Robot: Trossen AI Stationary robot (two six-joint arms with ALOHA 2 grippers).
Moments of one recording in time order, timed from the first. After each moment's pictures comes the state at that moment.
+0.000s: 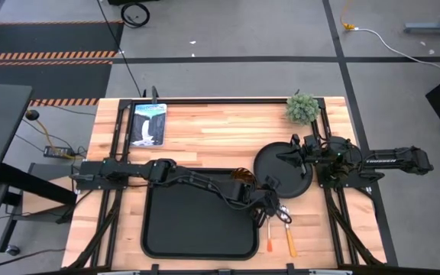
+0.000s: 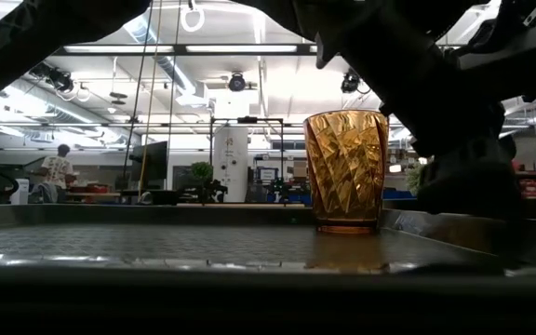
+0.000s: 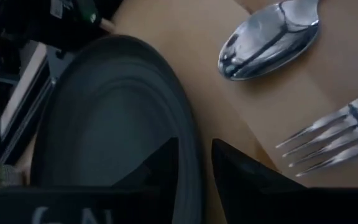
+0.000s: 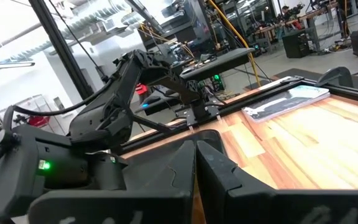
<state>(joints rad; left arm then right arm) -0.23 2.62 2.26 -0.36 -0.37 0.65 -0.11 0.28 0.01 0.37 -0.12 0.39</state>
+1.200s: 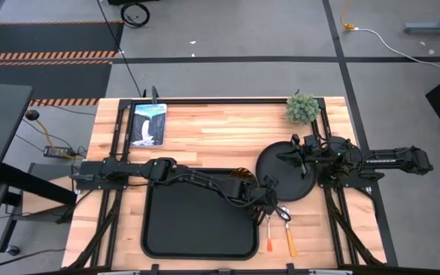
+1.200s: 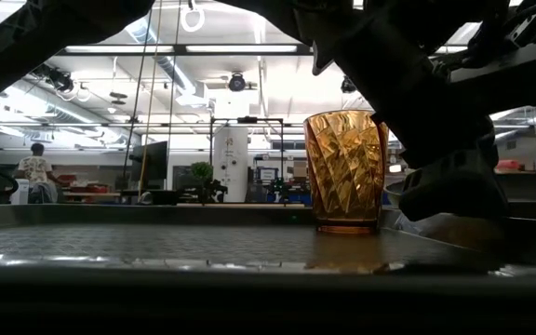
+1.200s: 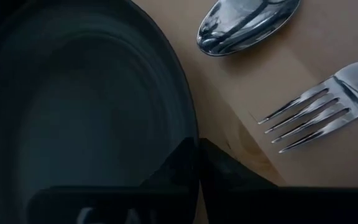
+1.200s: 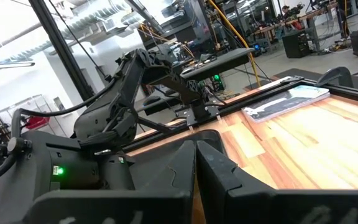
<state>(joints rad) -0.22 2.62 2.25 -0.42 -0.31 0.64 -0.11 0.28 0.01 0.37 -0.12 0.39</state>
